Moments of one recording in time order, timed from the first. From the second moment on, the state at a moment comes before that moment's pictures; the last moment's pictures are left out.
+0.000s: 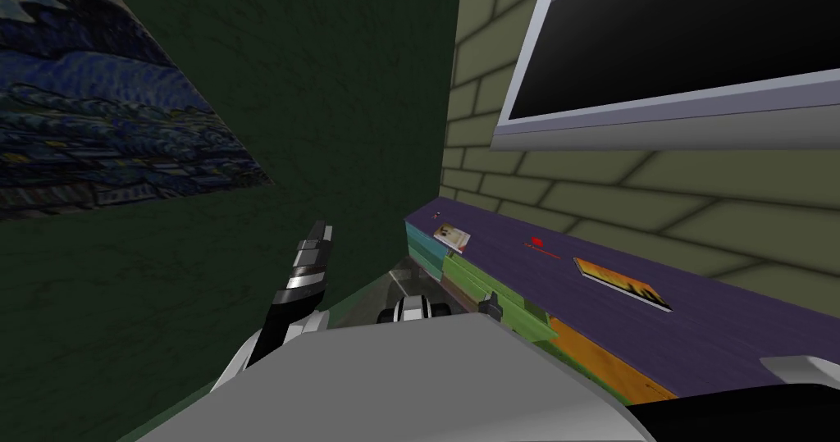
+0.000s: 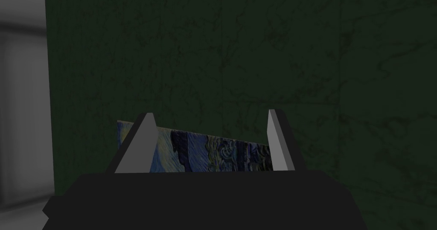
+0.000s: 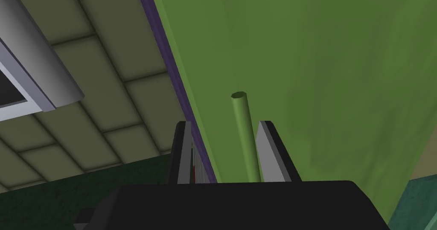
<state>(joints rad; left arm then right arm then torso) 0.55 0.05 0.05 -2.26 -0.12 -0.46 -0.13 0.21 -0.32 0.77 -0.93 1.53 1.45 0.32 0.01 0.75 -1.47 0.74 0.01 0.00</state>
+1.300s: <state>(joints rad) 0.55 0.05 0.05 -2.26 -0.12 -0.46 -0.13 0.23 -0.29 0.81 -0.93 1.56 1.48 0.34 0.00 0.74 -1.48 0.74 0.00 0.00</state>
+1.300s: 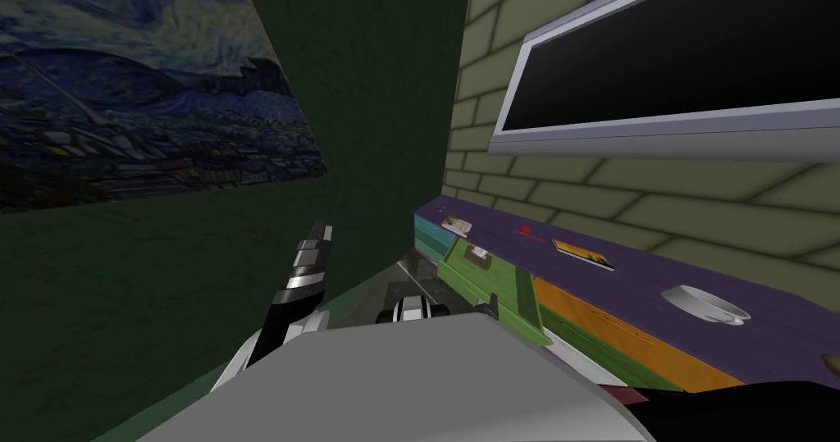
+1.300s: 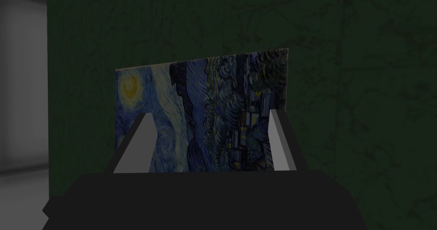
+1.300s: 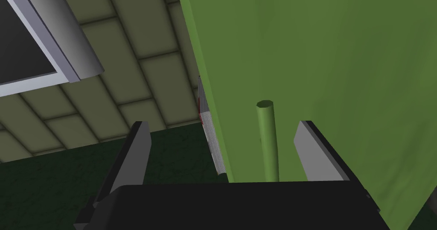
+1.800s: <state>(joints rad) 0.55 0.05 0.05 -2.26 -0.12 -0.46 -0.13 0.07 -0.30 0.75 -0.80 1.48 1.38 0.35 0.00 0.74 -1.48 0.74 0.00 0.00</state>
